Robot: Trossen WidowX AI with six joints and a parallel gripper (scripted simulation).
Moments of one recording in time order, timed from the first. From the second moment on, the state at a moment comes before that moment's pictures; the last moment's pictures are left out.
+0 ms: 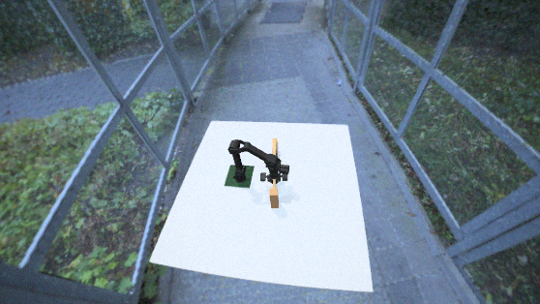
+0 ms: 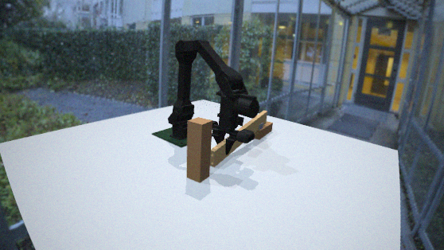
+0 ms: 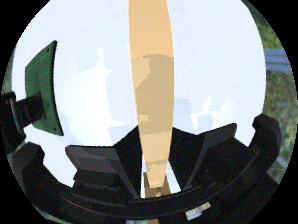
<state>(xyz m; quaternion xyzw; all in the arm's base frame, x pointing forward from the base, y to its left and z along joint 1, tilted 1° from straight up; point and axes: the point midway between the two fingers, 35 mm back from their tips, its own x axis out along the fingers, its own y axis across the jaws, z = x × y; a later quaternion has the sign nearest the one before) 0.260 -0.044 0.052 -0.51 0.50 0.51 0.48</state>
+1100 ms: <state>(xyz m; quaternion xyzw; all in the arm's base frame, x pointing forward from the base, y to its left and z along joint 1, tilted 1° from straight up) 0.262 -0.044 0.067 -0.51 0.50 0.51 0.48</state>
